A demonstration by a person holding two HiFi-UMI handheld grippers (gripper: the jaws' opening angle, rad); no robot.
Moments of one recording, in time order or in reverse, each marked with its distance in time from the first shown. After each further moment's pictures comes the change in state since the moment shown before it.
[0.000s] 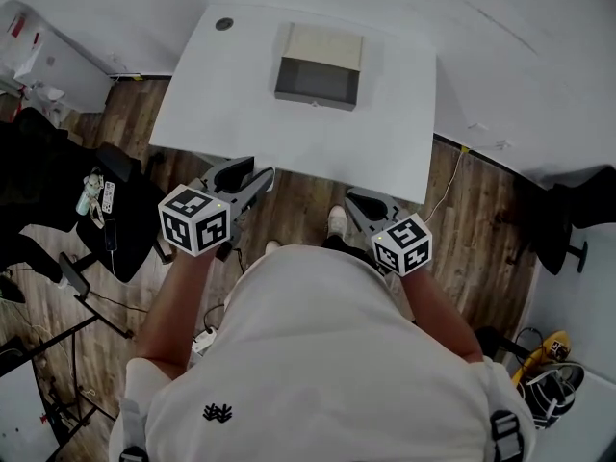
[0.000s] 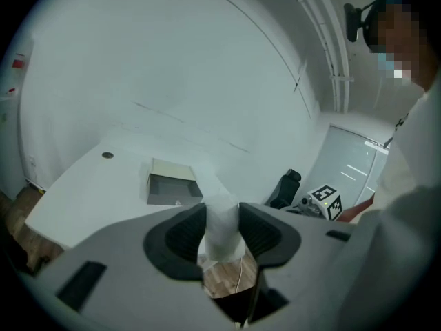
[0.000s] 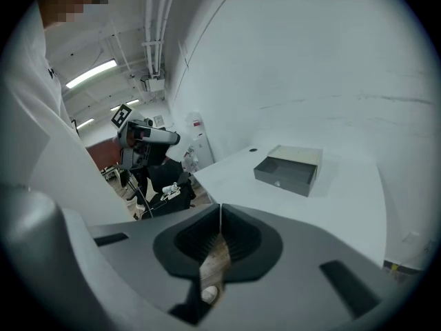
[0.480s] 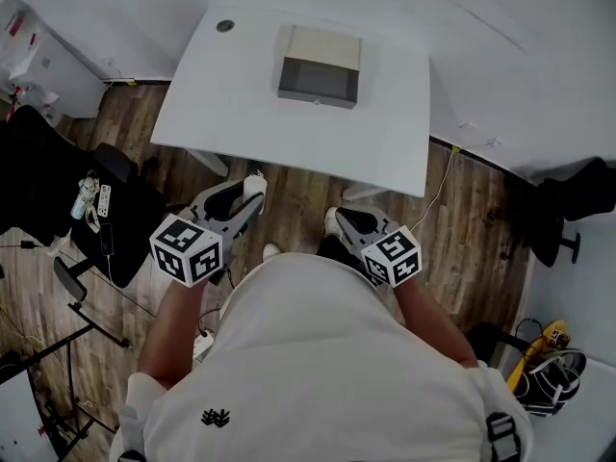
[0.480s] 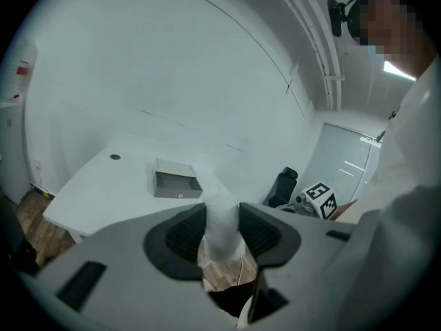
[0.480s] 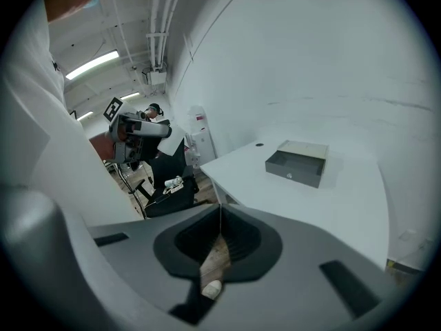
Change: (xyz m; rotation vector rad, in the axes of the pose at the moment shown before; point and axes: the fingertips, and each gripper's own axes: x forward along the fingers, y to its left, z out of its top) left arm -0.062 -0.014 -0.030 0.032 -0.023 -0.006; right arm 0.004 0.052 -0.023 -0.025 0.037 -0.022
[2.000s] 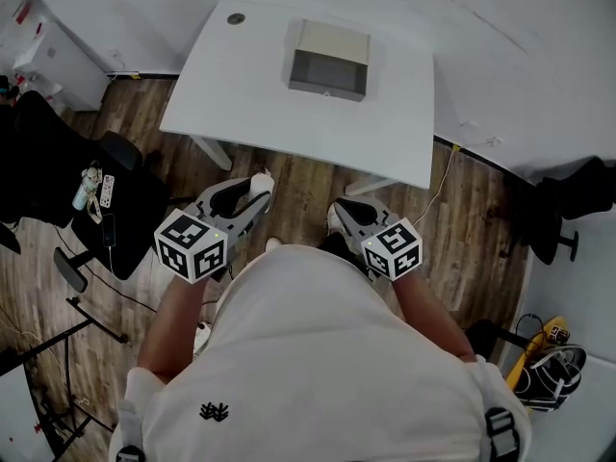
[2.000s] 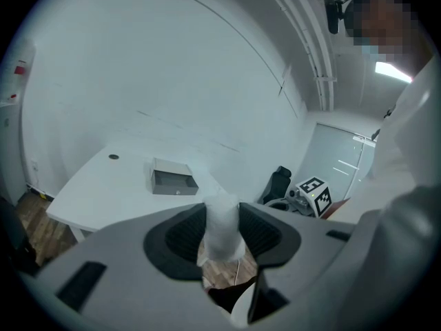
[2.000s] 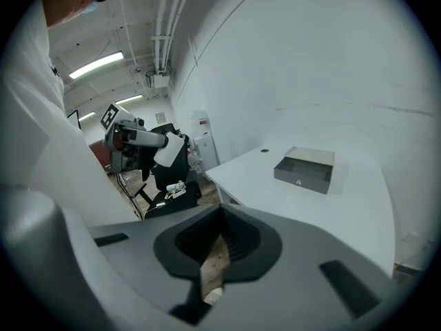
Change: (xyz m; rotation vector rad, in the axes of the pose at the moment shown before) left arm -0.028 -0.005 -0.015 0.027 -0.008 -0.041; right arm 0.012 0.031 0.015 -0.021 -0.045 -0.006
